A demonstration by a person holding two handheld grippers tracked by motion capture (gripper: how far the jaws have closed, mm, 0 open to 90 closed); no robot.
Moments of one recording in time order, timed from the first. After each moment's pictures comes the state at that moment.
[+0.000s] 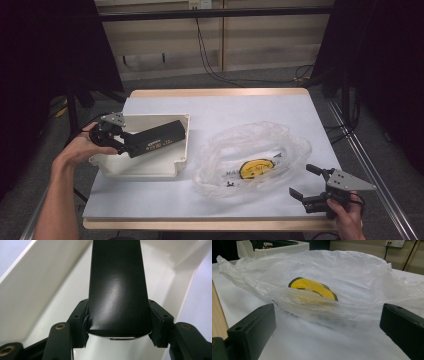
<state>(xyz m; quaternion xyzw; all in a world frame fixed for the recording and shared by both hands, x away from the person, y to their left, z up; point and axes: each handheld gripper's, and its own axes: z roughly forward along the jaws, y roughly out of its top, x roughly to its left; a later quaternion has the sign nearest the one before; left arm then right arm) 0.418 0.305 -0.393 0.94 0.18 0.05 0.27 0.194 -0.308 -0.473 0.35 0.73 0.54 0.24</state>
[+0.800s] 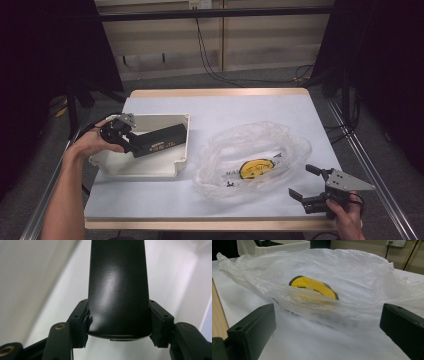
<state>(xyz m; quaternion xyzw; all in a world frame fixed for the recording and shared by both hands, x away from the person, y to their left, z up) 0.444 0.291 -0.412 0.96 0.16 0.03 0.21 0.194 -0.307 -0.473 0.34 0.73 0.54 0.24</state>
